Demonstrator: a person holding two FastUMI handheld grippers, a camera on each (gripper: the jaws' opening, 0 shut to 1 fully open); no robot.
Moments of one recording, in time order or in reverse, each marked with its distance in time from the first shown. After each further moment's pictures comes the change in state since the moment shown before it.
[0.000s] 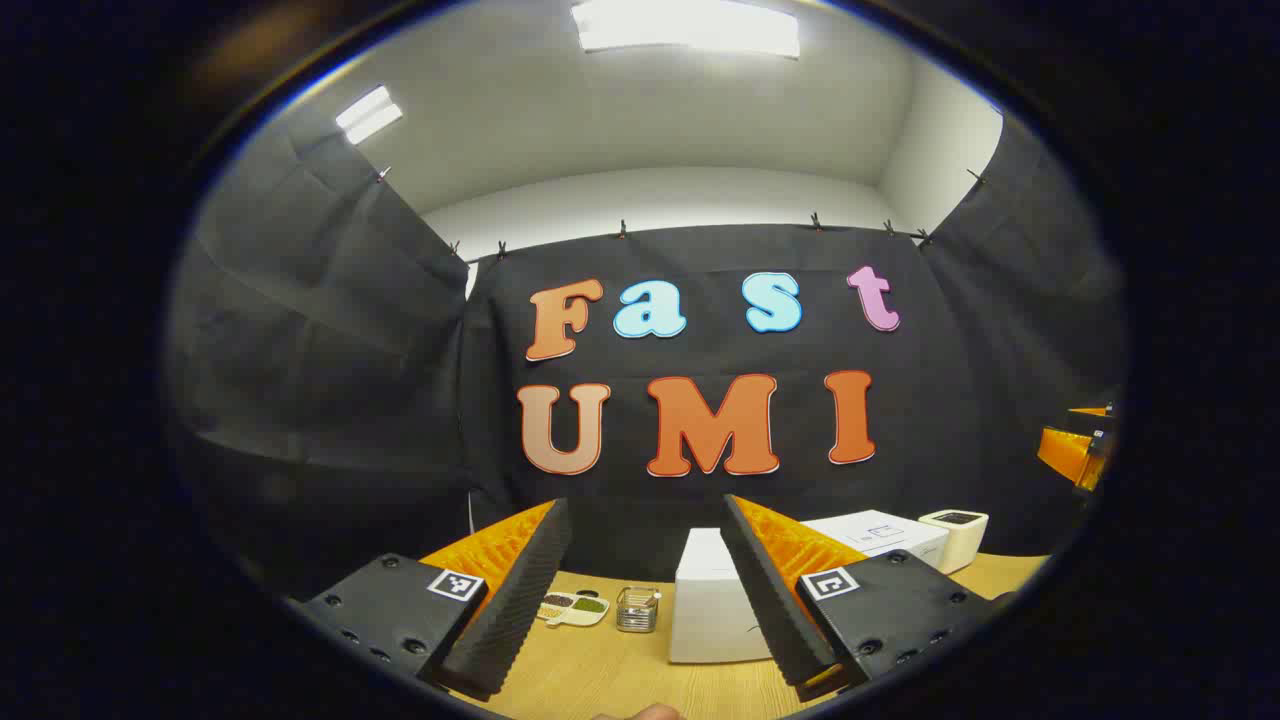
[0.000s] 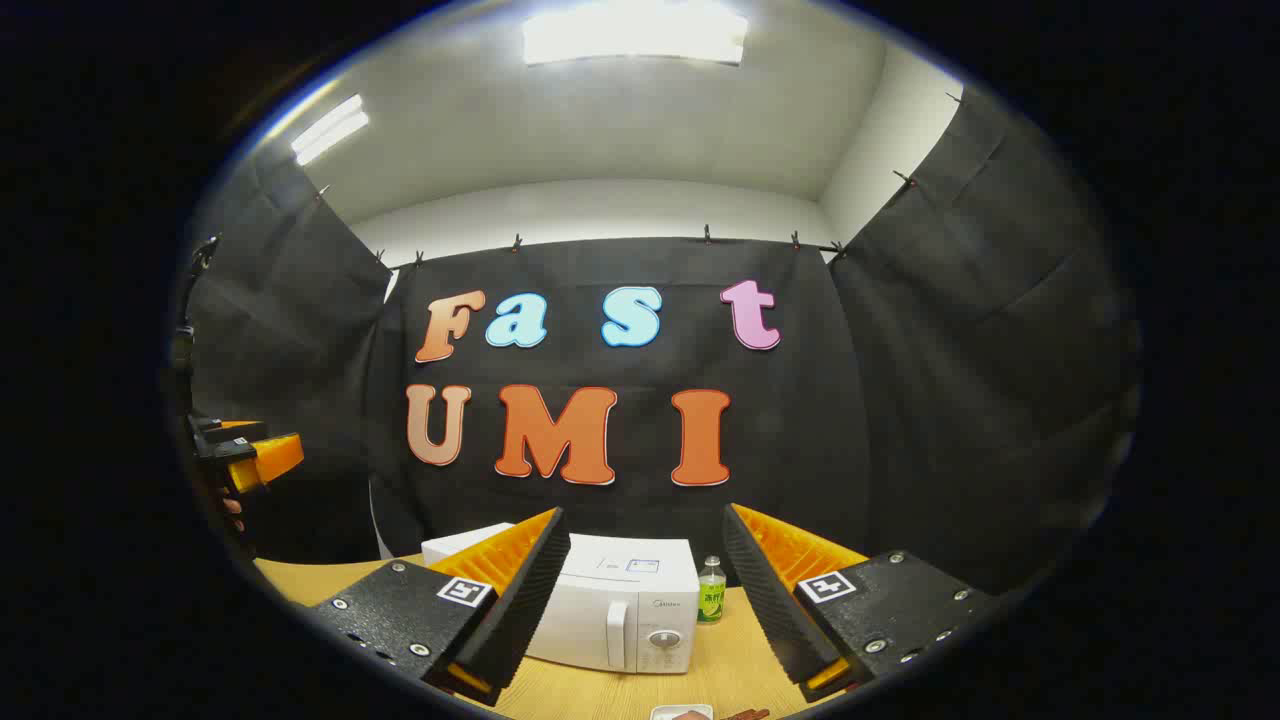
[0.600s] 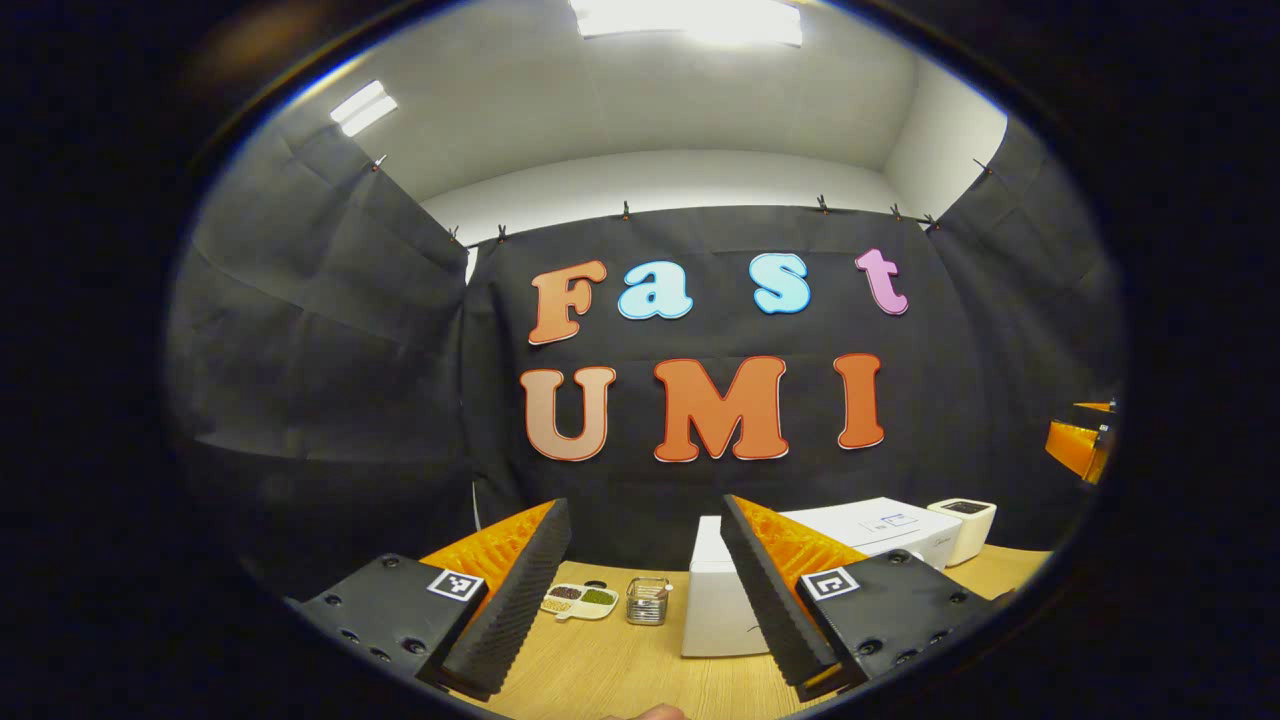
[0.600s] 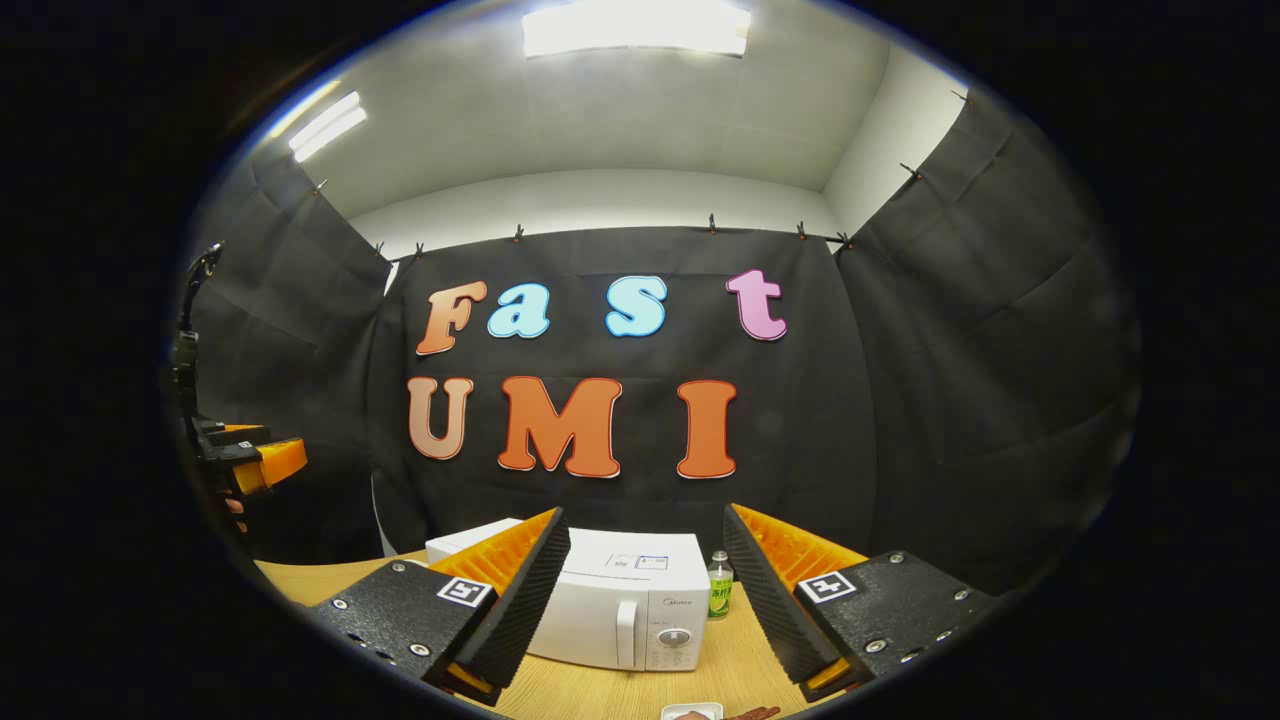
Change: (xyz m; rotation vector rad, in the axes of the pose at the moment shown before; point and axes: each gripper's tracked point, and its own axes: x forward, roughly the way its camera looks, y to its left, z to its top) left arm 0.016 0.010 -0.007 0.022 0.065 0.006; right arm 0.009 0.004 0.002 -0.006 0.034 -0.002
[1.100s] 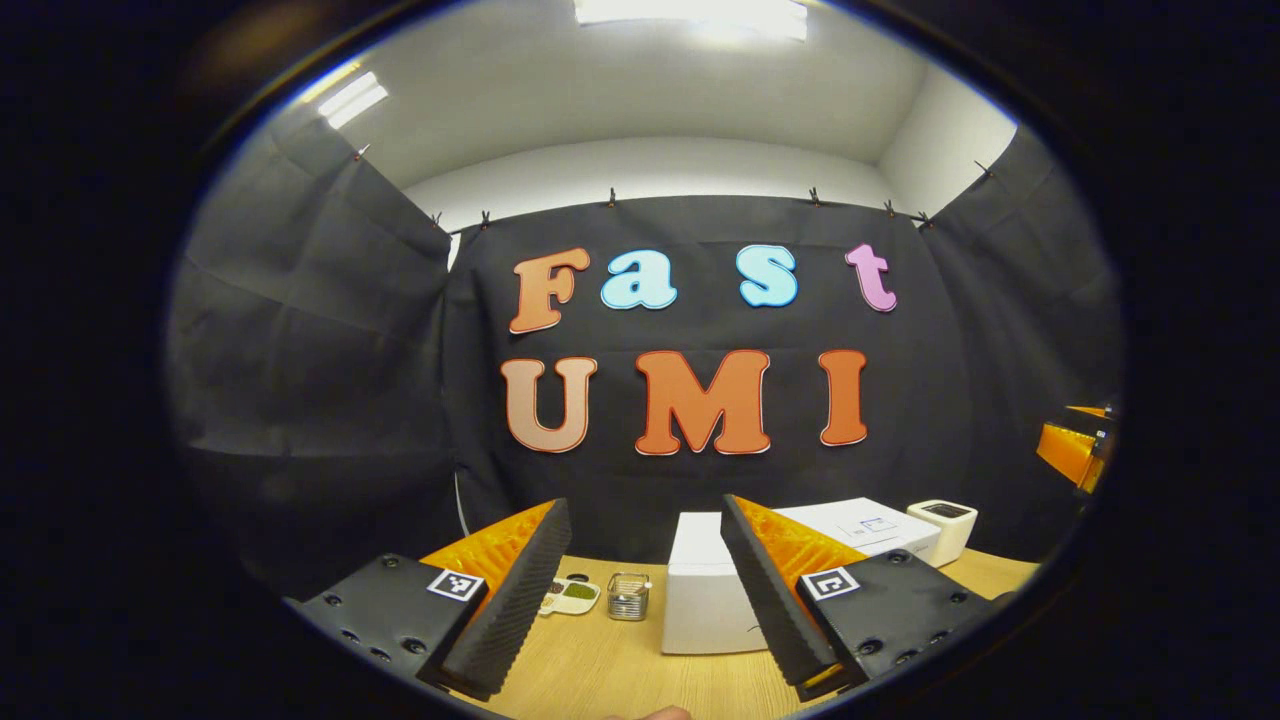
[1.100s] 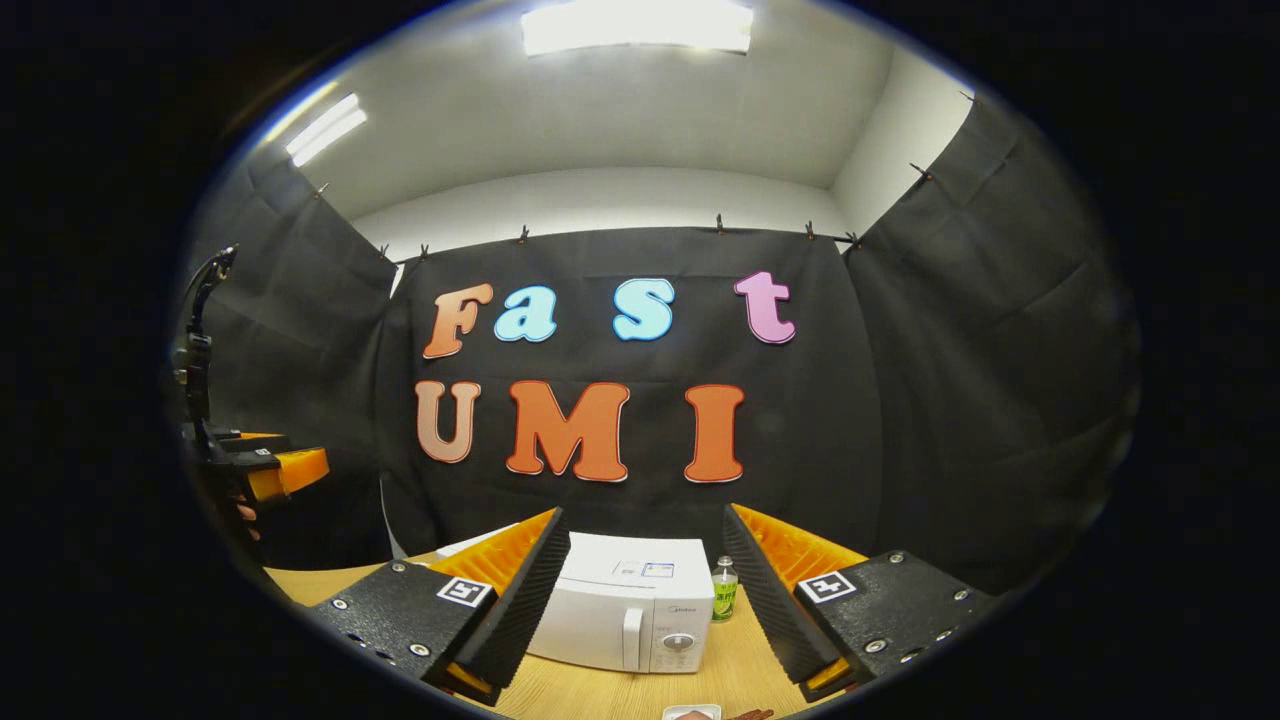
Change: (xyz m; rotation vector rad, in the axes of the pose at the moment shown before) left arm 0.008 -0.017 0.018 -0.018 0.037 -0.043; right arm 0.002 0.004 0.023 0.008 0.013 0.034
